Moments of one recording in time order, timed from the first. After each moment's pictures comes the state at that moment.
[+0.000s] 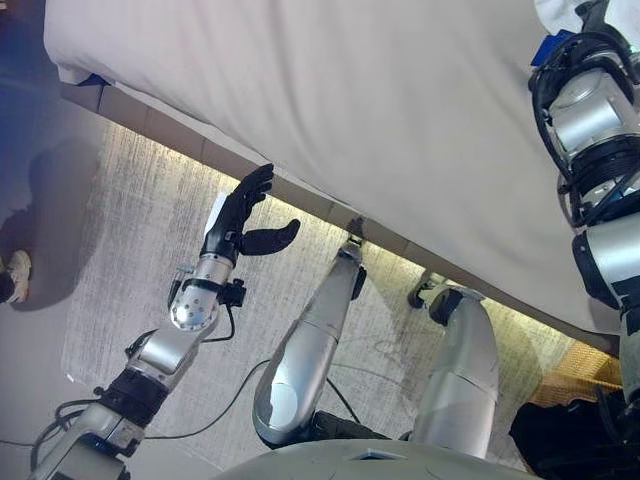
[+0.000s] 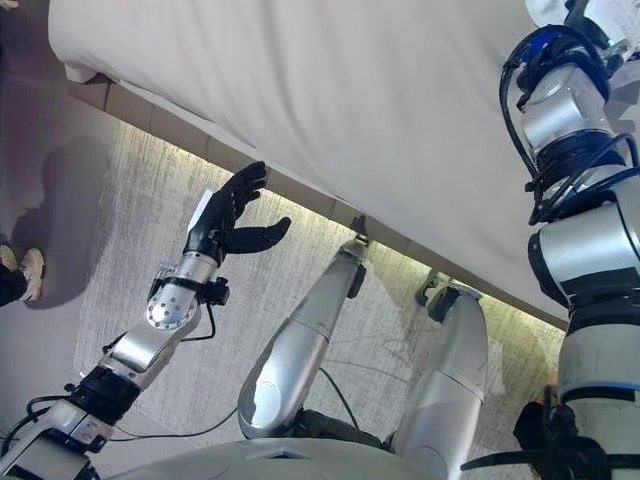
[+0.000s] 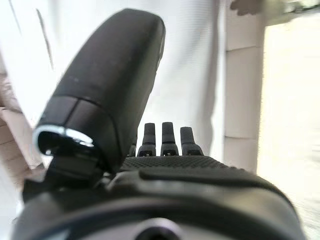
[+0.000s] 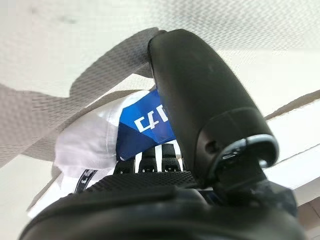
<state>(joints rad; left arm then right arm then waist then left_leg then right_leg) -0.12 0.62 -0.40 0.07 -0.33 -0.21 0.27 -1.40 -0.79 0.61 1.07 -0.06 0.47 -0.30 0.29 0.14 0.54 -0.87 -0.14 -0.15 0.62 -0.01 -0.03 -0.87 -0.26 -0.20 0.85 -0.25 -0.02</state>
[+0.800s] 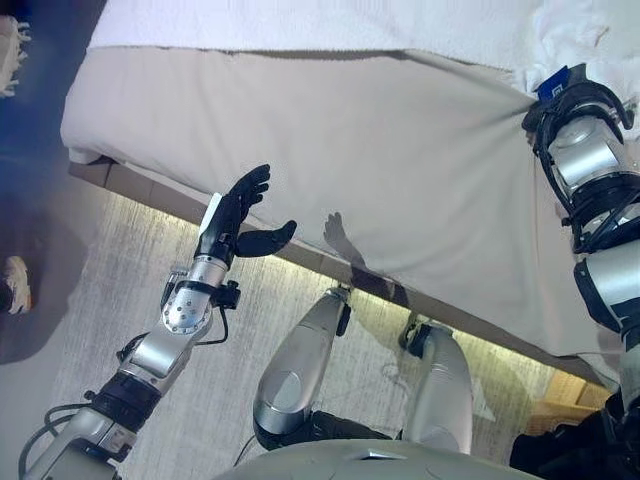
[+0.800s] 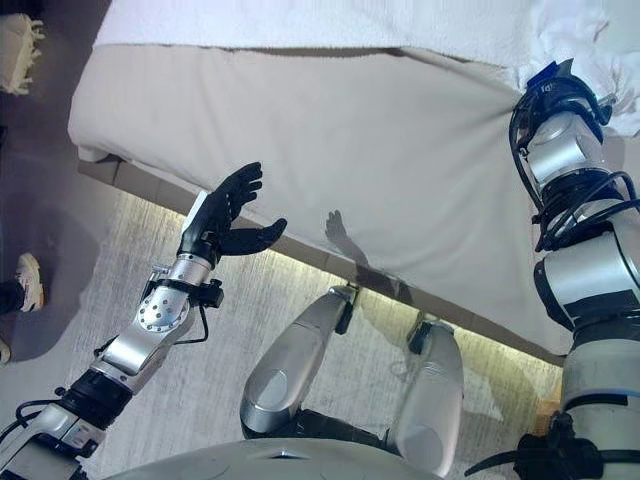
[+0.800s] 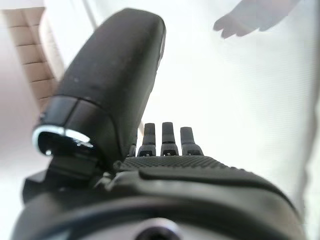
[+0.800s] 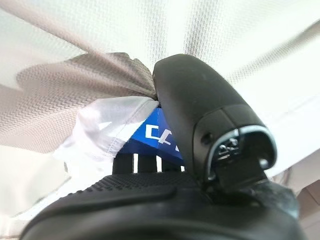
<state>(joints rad) -0.17 0.63 -0.40 0.06 -0.35 -0.21 0.25 -1.22 -0.80 0.58 1.06 0.03 0.38 -0.18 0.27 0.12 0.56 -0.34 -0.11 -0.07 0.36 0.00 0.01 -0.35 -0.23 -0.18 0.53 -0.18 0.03</state>
